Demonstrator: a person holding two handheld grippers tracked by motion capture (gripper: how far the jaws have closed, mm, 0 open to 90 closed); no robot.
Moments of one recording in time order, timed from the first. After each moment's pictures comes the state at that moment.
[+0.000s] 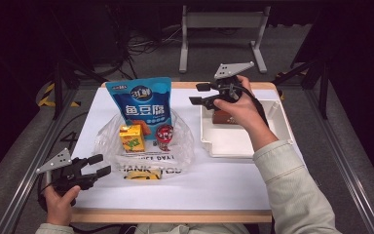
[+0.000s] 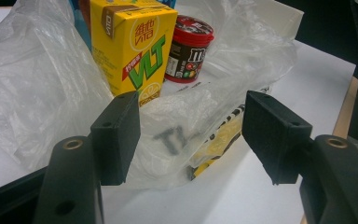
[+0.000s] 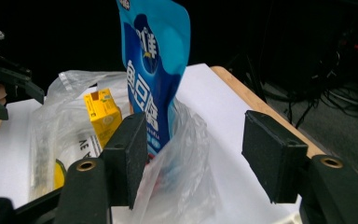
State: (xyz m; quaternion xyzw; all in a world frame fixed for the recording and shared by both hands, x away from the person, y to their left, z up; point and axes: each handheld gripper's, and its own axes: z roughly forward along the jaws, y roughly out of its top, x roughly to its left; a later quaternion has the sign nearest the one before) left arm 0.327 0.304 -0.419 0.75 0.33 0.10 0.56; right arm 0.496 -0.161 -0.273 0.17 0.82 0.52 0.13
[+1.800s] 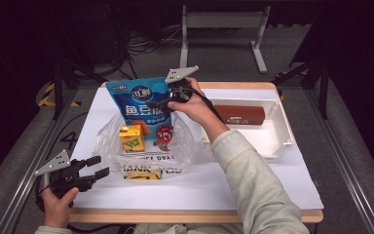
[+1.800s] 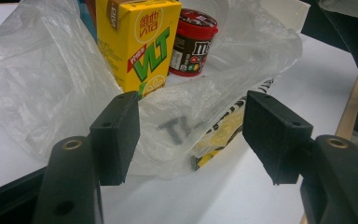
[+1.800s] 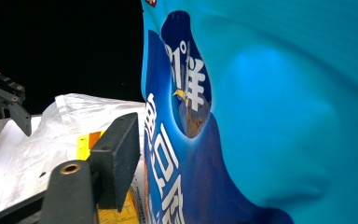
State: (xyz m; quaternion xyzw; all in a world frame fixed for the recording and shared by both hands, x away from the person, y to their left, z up) left arm 0.324 0.307 -0.420 0.76 0.34 0.10 0.55; right arm 0.541 -0.043 -0.320 0.10 0.82 0.55 0.09
